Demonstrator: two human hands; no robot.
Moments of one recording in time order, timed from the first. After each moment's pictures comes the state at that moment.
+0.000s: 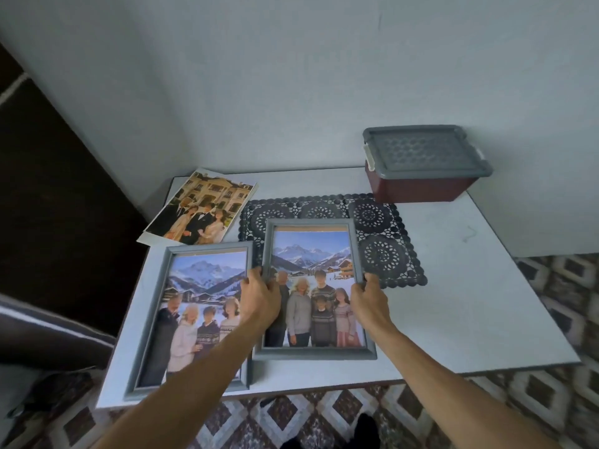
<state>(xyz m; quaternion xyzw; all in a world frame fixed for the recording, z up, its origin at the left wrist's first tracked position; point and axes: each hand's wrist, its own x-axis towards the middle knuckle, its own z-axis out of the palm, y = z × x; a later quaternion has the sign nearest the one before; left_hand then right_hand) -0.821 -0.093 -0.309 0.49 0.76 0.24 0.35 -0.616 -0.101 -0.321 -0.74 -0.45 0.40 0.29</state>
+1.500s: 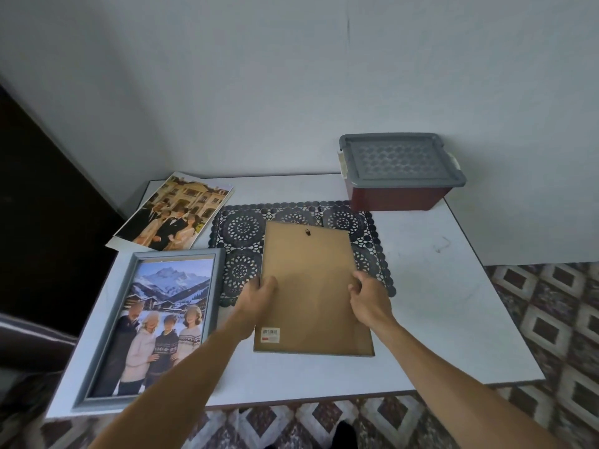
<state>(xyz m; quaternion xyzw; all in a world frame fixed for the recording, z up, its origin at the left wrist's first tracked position) -0.752 -0.074 -0.294 0.36 0.71 0.28 0.53 -0.525 -0.069 -0.317 -0.74 -0.54 0.35 0.20</state>
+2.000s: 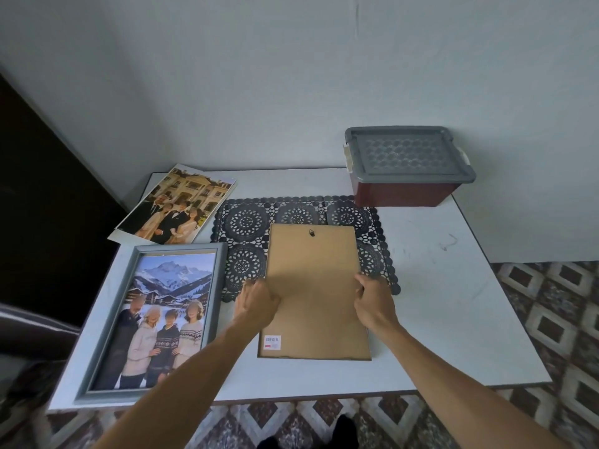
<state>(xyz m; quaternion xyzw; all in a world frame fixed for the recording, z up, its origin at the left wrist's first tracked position) -0.754 -0.071 -0.320 0.57 0.77 0.05 0.28 -0.521 -0.072 -0.338 -0.74 -0.57 0.29 0.19</state>
